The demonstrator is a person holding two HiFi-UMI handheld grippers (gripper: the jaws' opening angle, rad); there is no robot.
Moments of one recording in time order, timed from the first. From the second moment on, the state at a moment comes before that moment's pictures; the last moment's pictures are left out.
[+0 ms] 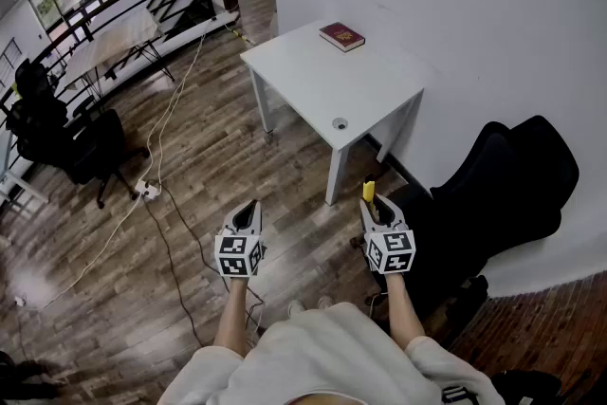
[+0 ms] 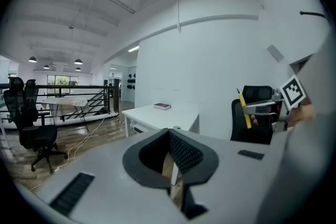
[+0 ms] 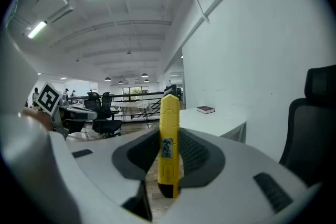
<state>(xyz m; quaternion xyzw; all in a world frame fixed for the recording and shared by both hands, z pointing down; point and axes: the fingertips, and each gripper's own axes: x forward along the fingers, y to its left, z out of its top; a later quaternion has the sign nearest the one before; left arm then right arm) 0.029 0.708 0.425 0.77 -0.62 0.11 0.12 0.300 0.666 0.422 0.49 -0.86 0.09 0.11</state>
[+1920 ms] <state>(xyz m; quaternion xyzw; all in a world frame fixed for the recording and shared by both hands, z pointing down) 0.023 0.536 0.470 0.77 -0.61 0.12 0.14 0.283 0.495 0.463 0.48 -0.86 0.10 0.12</state>
